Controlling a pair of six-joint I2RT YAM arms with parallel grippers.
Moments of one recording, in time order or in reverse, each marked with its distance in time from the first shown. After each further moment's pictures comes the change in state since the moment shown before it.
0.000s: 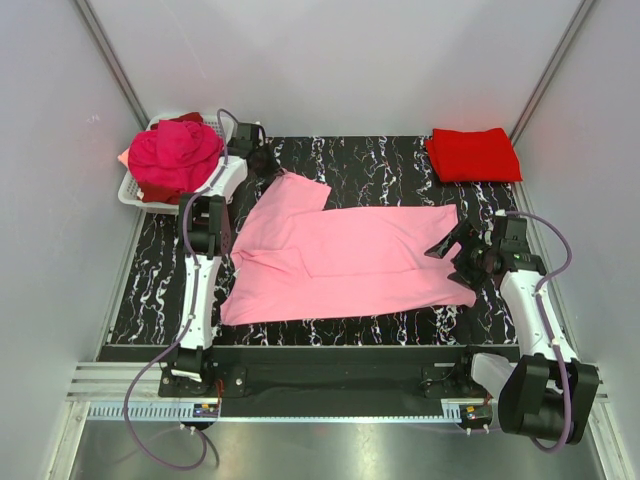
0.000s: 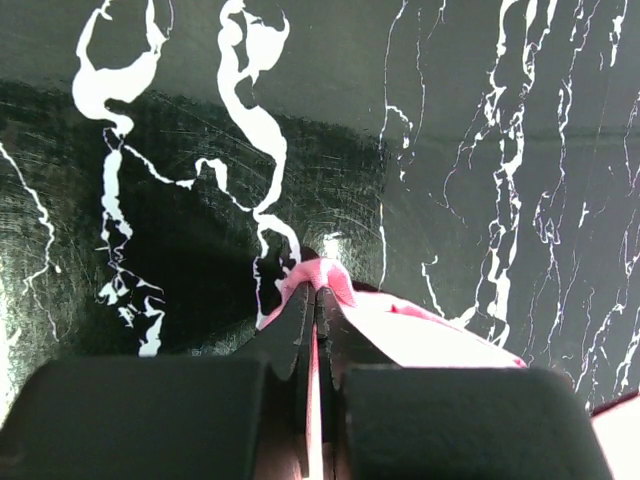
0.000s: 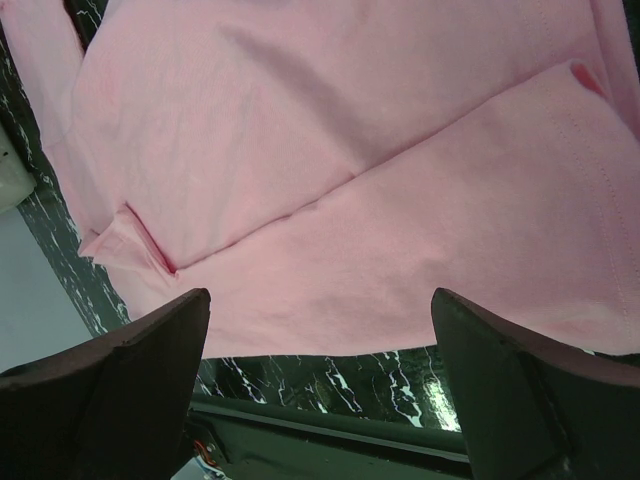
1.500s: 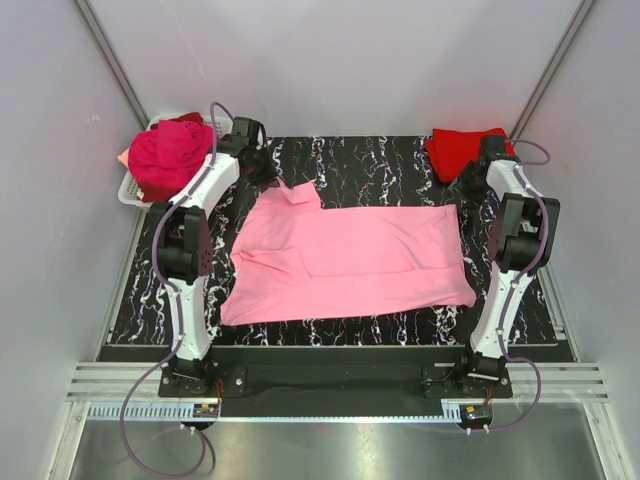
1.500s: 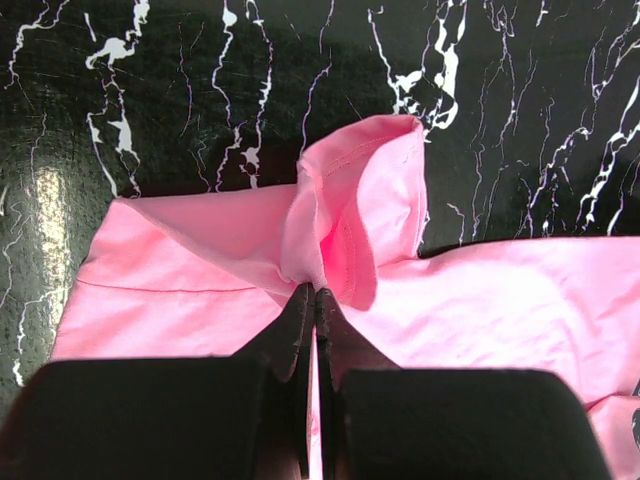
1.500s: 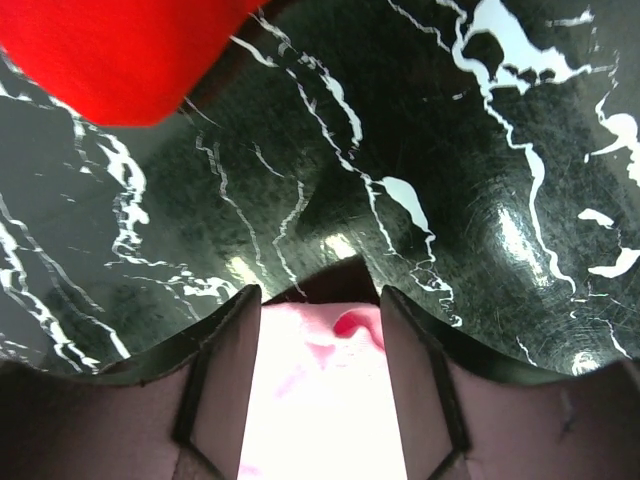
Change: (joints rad) left arm -0.072 -0.508 -0.440 -0.198 -0.100 0.015; right arm -0.001 1.158 1.065 -0.056 0.375 -0.086
